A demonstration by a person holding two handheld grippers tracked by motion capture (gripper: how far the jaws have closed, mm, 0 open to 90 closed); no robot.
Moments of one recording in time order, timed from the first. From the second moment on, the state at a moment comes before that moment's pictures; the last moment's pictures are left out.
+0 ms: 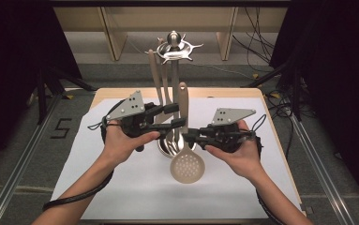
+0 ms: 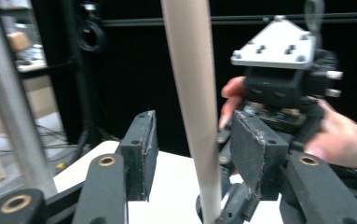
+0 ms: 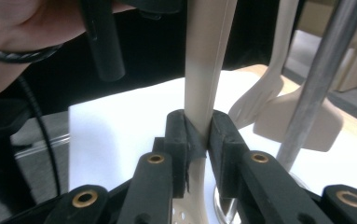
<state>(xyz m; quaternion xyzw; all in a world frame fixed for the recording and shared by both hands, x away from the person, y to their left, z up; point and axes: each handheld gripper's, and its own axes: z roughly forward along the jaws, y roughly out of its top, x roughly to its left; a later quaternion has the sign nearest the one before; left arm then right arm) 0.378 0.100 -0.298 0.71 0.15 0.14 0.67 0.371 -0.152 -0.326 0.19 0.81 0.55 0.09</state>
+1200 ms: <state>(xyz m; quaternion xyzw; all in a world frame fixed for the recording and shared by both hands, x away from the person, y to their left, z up) 0.378 0.099 -0.305 0.69 0.20 0.11 0.68 0.353 -0.122 -0.329 0.26 0.79 0.53 0.15</state>
